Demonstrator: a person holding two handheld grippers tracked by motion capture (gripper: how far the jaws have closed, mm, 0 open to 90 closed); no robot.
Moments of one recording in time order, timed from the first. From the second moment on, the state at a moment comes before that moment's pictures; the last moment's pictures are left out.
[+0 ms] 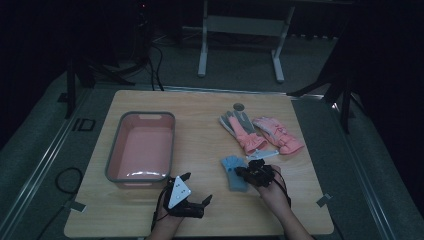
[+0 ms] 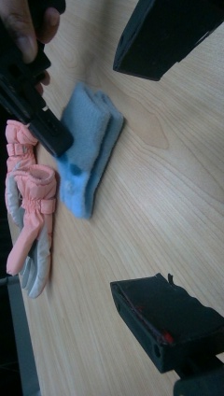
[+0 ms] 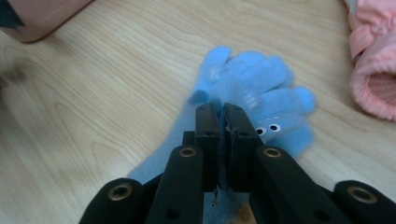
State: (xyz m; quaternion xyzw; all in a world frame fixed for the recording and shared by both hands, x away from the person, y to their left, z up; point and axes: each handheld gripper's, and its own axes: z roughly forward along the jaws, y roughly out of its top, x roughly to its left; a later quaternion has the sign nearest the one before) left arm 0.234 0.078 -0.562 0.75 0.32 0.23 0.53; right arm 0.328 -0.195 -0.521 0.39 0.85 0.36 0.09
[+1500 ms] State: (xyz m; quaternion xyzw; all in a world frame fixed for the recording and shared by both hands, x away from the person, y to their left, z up) left arm 0.260 0.030 -0.539 0.84 0.16 0.13 0.50; right arm 0.336 -0.246 -0.505 0.40 0.81 0.42 0.05
